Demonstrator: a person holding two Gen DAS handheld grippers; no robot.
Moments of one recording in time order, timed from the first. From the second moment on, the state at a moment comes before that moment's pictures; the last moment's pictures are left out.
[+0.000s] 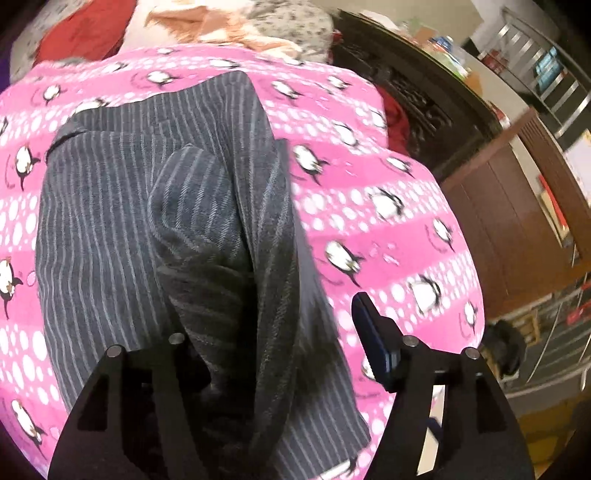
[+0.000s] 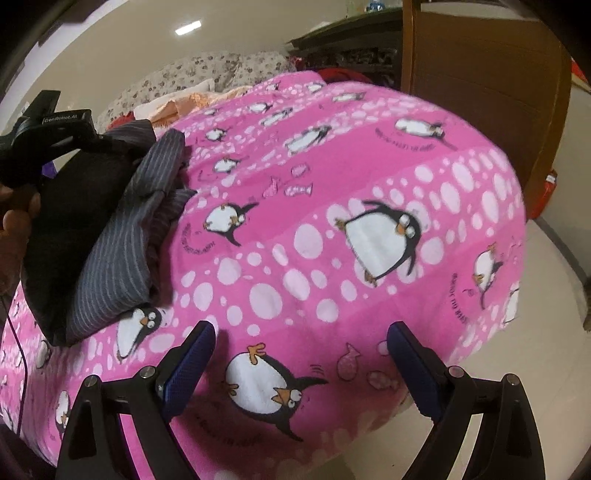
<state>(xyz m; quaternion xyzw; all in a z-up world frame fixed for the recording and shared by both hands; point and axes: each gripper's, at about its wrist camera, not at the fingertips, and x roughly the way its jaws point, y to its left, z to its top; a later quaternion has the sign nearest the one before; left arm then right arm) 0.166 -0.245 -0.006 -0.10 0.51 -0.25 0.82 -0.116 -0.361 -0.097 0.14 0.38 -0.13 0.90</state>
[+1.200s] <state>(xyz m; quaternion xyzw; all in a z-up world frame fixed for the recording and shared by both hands) 0.066 -0.164 -0.020 -0.12 0.47 -0.42 0.77 -0.074 -0.303 0.077 0.07 0.24 0.03 0.97</state>
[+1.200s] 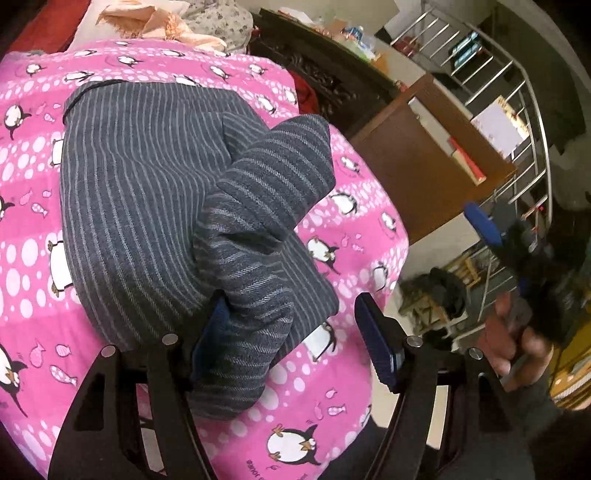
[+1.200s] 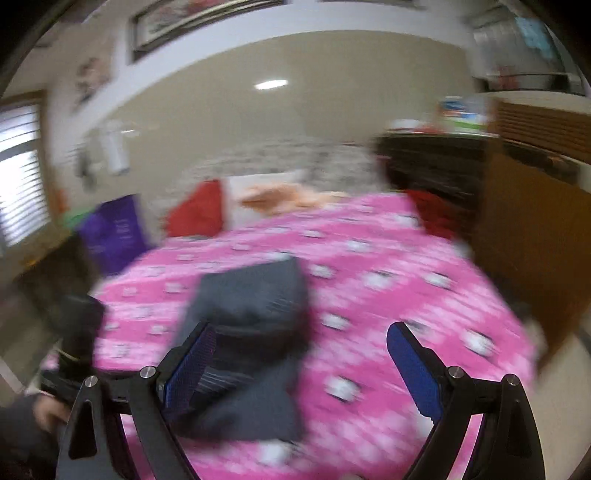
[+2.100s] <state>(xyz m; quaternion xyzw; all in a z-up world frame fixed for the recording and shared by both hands) 0.051 -0.124 -0.034 -0.18 0.44 -0.46 0.75 0.007 -0.343 -0.066 0.11 0.52 0.11 0.84</state>
